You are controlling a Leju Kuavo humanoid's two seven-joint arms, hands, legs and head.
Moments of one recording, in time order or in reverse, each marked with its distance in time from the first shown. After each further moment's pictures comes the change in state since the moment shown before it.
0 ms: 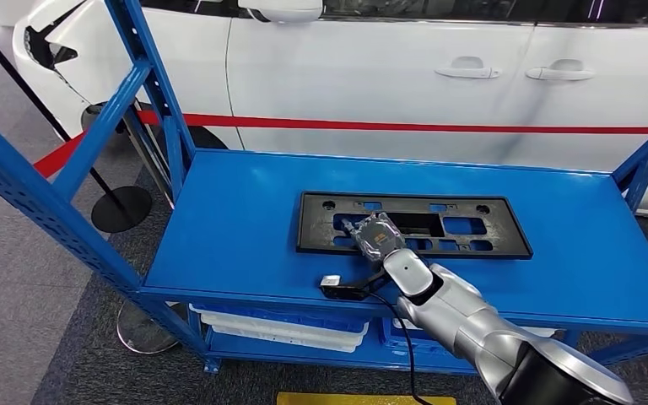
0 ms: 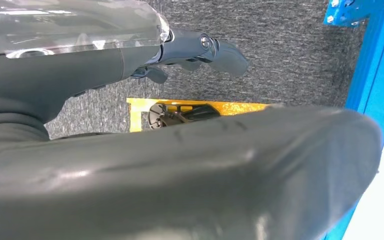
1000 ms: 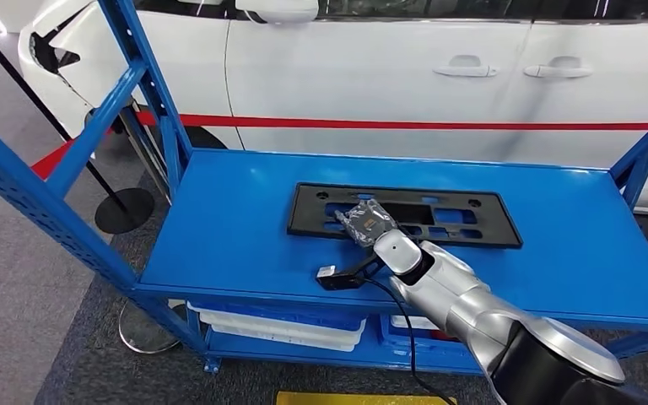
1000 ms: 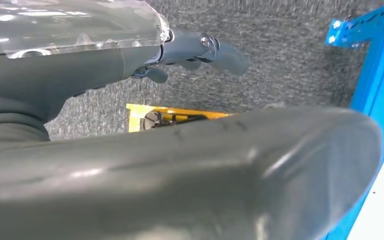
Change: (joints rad) left arm -0.001 0.015 0.007 0.000 0.033 0.023 0.000; right arm -0.094 0.034 0.062 0.042 0.011 0.161 -0.052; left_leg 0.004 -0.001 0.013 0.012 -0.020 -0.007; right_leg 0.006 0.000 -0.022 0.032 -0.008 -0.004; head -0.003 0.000
